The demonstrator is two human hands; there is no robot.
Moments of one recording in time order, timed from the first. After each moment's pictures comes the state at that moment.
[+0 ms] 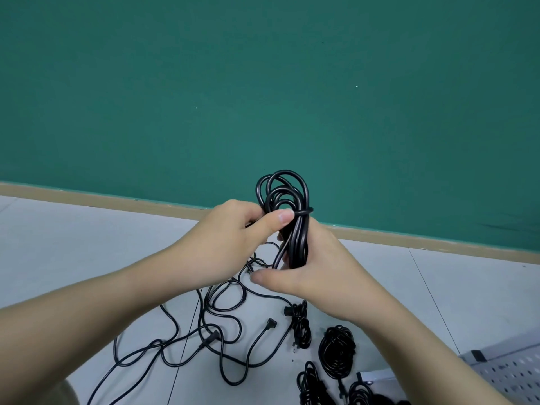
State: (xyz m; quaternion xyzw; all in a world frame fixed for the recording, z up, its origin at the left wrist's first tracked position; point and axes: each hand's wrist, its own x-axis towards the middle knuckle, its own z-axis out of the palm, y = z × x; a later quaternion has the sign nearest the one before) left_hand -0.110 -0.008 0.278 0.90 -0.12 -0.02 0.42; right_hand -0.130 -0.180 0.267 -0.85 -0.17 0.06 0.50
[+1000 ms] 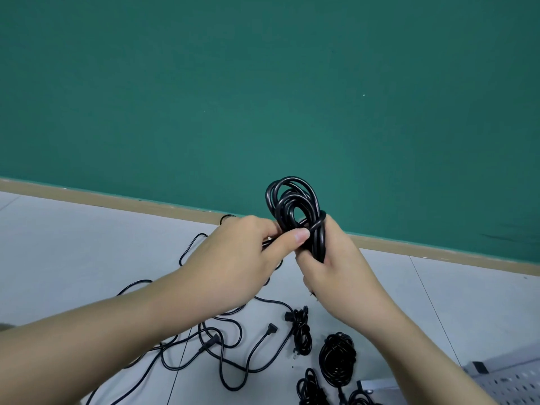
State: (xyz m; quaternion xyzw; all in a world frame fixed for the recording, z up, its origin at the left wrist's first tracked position) left_hand -0.117 -0.009 0.260 0.90 -0.14 -0.02 0.42; right_hand -0.124 -0.181 0.254 -0.85 -0.10 0.00 0.52
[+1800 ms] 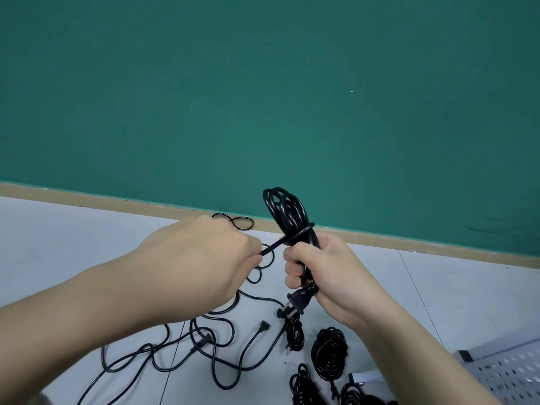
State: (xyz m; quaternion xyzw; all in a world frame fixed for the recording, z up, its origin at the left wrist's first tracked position) left_hand -0.133 0.009 0.299 0.97 -0.24 -0.03 -0.07; right_hand -0.116 -0.184 0.245 -0.68 0.05 0.14 0.72
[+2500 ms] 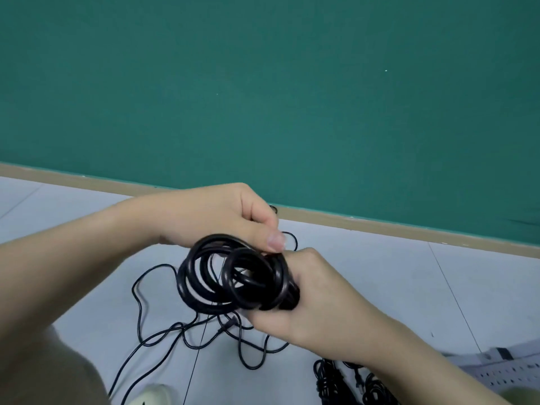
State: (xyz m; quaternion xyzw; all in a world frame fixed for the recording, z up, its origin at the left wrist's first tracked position) left_hand -0.095 0.049 0.292 0.79 -0.29 -0.26 0.47; right_hand -0.162 -0.142 0.259 -0.82 -0.29 0.13 0.48
